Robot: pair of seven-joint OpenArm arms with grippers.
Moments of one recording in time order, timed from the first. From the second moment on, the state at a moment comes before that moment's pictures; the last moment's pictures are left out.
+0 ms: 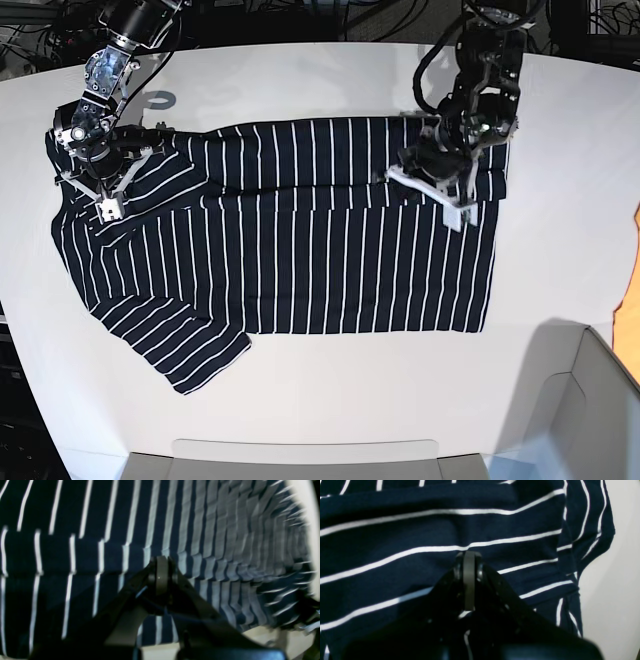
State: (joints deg) left arm 11.3 -12.7 7.5 105.1 -37.5 18.9 52.7; right arm -2.9 2.3 32.9 86.8 -20.4 42.5 -32.6
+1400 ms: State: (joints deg) left arm 49.0 -25.5 6.1 100.1 -38.5 3.9 13.2; right arm -10.8 -2.8 36.1 96.0 -26.3 44.5 -30.3
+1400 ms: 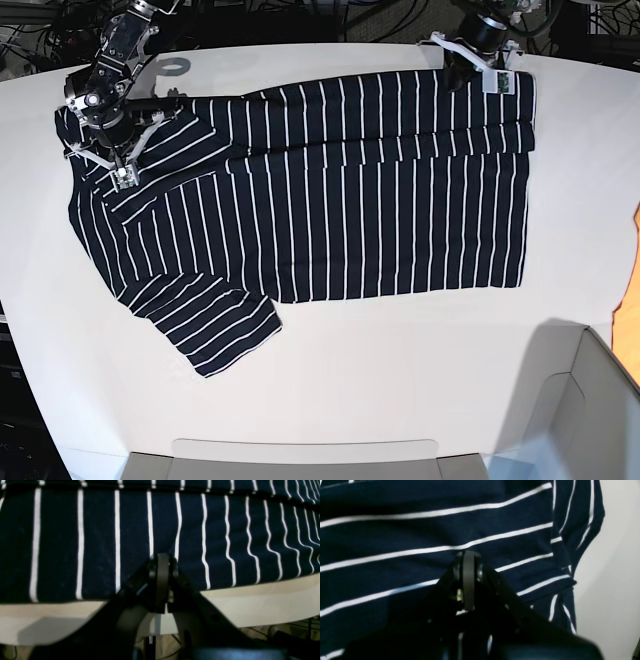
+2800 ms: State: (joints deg) left arm 30.7 -23.5 -4.5 116.2 -37.7 8.0 48.0; right arm 25.4 3.7 40.7 67.6 -37.6 43.2 -36.8
